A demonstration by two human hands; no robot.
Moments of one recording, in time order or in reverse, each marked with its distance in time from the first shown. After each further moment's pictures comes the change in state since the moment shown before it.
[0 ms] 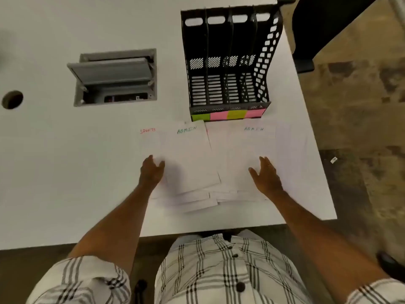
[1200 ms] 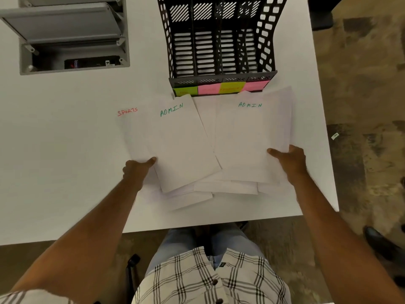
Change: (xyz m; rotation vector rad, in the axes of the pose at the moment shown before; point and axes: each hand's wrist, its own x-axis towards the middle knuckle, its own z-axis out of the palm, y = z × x) left_hand 0.043 -0.024 0.065 -0.209 0.011 -0.582; right_hand 0.068 0.069 -0.027 0.593 0.145 0.311
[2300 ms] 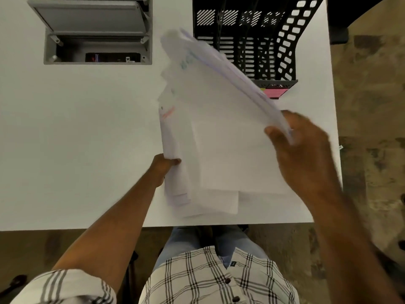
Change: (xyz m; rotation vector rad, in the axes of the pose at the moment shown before) left_hand -0.009 0.000 0.006 -0.280 -0.412 0.150; right_hand -0.189 -0.179 0.012 -0.404 0.021 -0.814
